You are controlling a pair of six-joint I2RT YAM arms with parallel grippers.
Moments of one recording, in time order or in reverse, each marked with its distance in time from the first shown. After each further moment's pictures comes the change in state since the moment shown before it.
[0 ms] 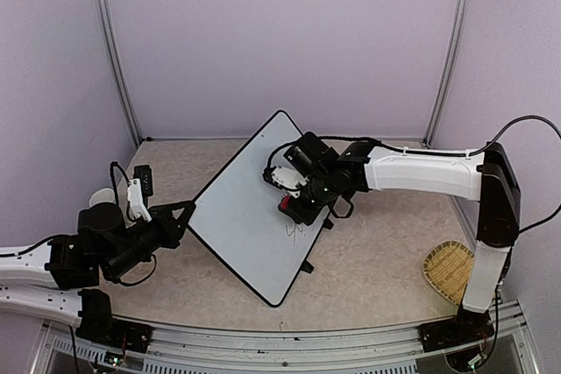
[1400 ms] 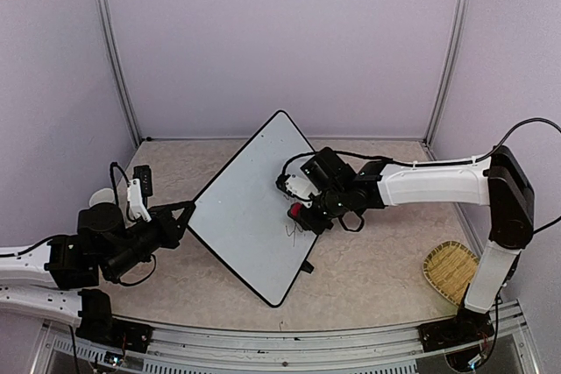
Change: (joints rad) left arm 0.000 -0.006 0.000 -0.006 0.003 -0.010; right arm -0.039 -0.078 -0.228 0.223 -0.007 0.005
